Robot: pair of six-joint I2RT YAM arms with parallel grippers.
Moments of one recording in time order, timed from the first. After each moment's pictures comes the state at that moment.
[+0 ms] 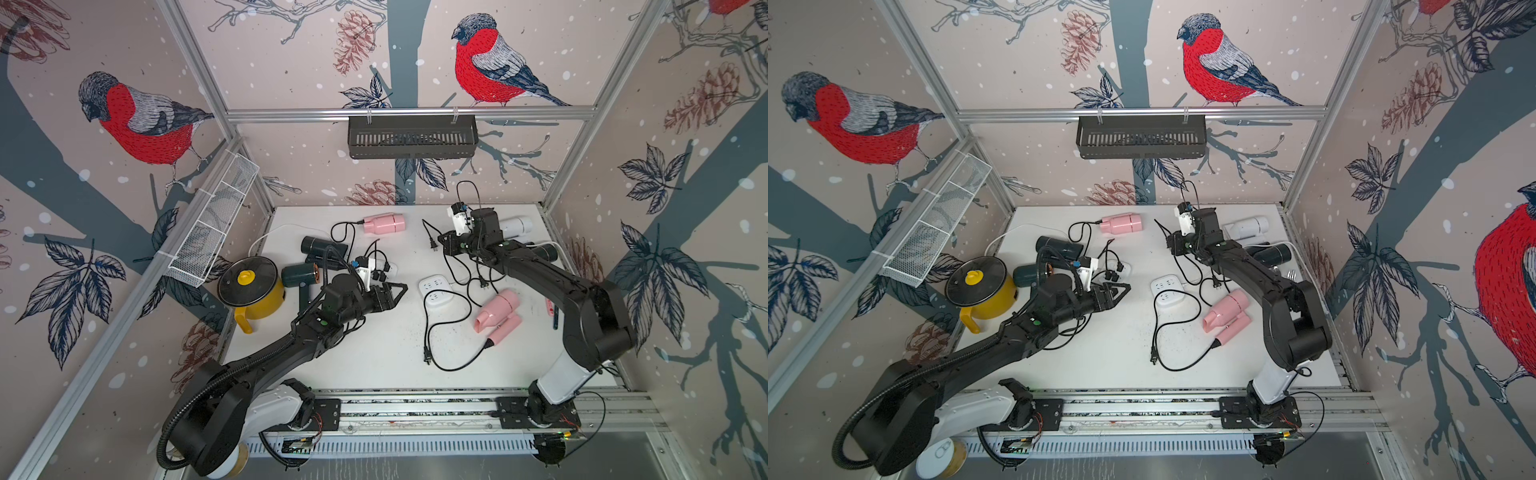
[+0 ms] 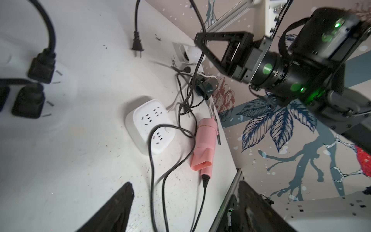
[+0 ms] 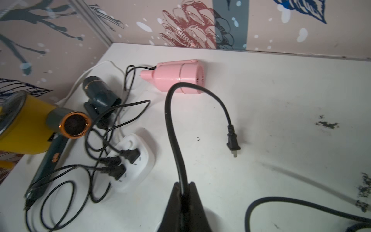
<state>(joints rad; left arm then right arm) -0.57 1.16 0.53 0.34 0.43 -0.85 0.39 1.64 1.16 -0.10 -0.39 0.16</state>
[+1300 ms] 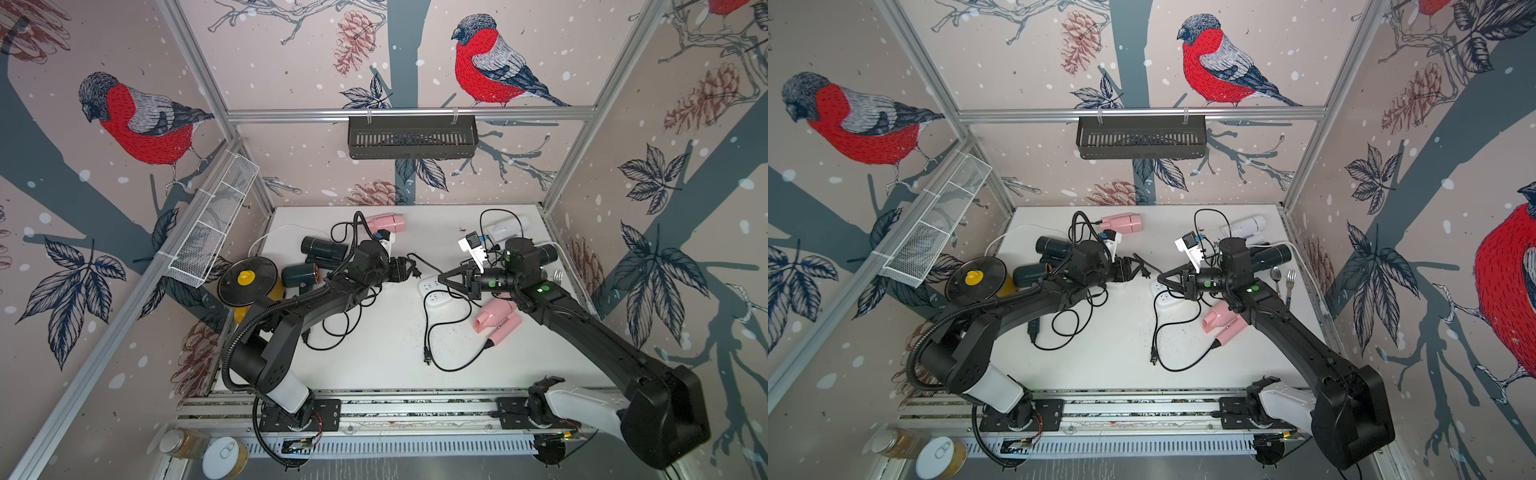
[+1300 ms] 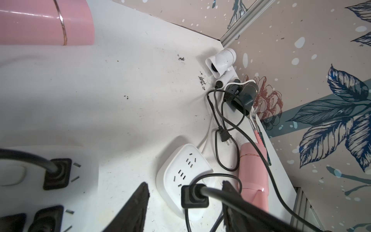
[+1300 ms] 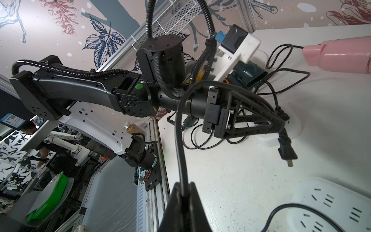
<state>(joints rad) -0.55 1.59 0.89 0.26 0.34 -0.55 0.40 1.16 0.80 -0.02 -1.03 0.30</state>
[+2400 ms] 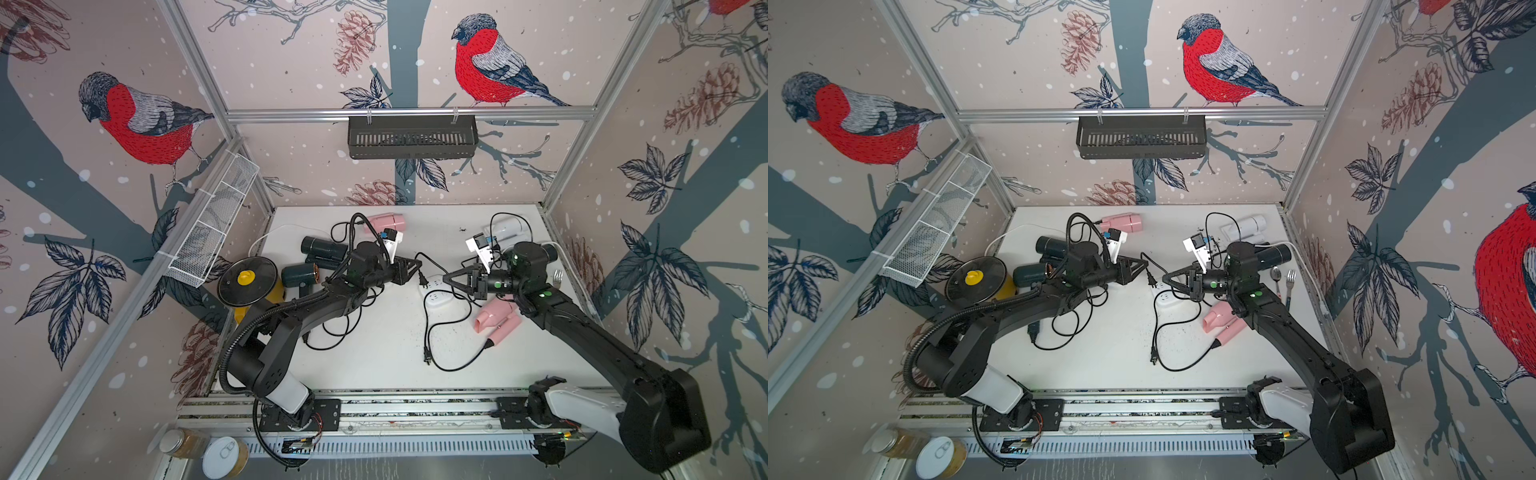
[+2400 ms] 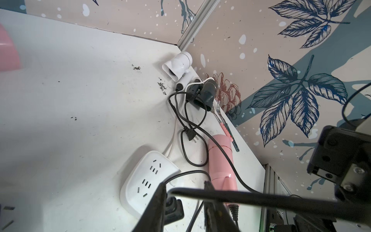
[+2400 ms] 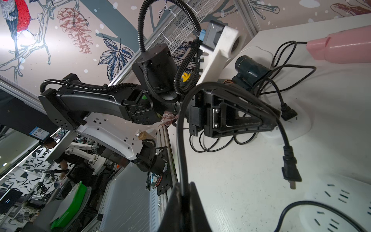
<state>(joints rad) -0.57 1.57 0.85 0.41 0.50 -0.51 0.34 1.14 0.72 0.15 -1.11 0.45</state>
